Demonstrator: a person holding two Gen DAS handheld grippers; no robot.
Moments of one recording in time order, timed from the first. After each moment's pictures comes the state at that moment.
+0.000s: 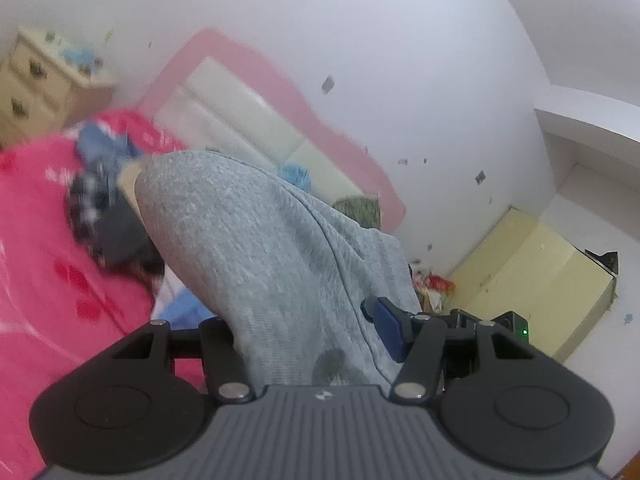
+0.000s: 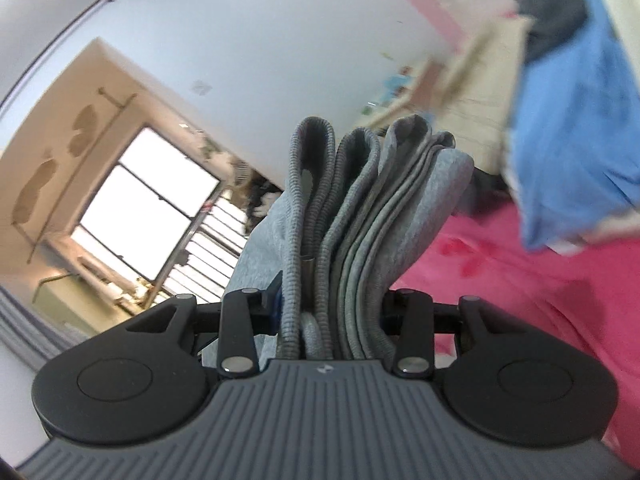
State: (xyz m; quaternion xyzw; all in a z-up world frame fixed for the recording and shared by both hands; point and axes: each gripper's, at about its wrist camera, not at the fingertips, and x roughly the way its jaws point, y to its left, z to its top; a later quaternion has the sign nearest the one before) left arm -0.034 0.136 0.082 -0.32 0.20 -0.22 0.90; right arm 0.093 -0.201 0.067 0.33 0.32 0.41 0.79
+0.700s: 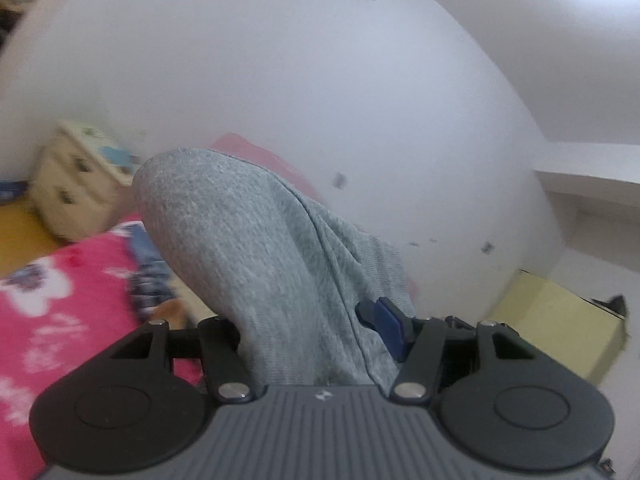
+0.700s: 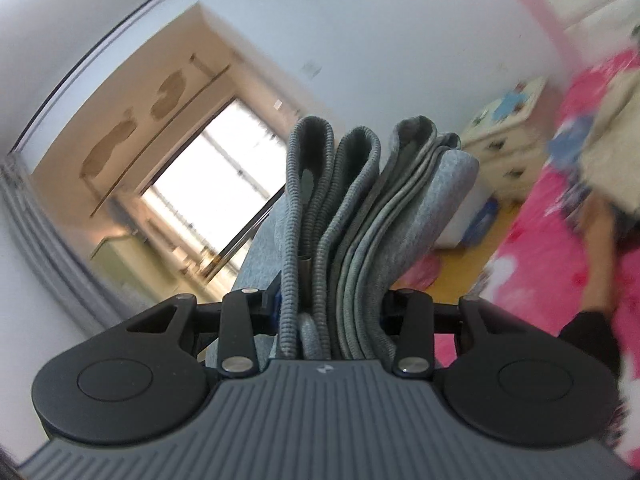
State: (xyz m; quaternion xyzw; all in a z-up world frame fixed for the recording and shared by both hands) left arm -0.191 0.211 0.179 -0.32 0.10 -0.13 0.93; right arm 0.046 -0.082 0.172 0.29 0.29 0.53 0.74
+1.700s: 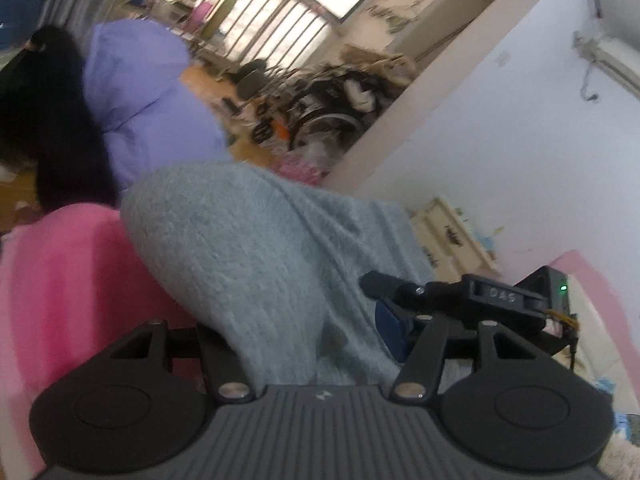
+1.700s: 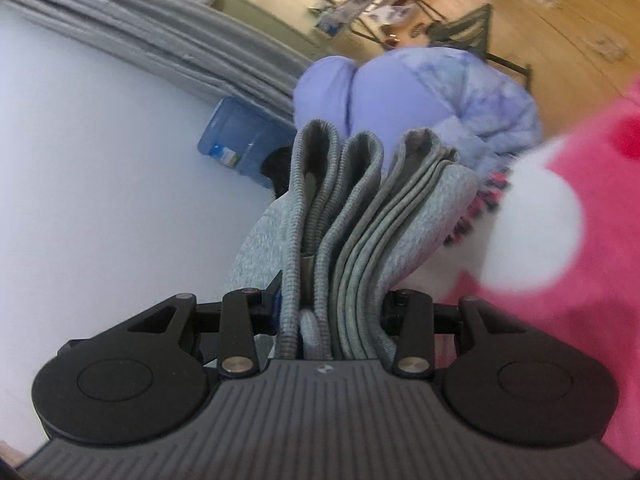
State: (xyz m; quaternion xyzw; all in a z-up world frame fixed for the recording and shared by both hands) left arm -0.506 0.380 -0.066 -0.42 0.11 0.37 0.82; right arm -0.143 0.376 -0.079 0.04 0.53 0.73 0.43
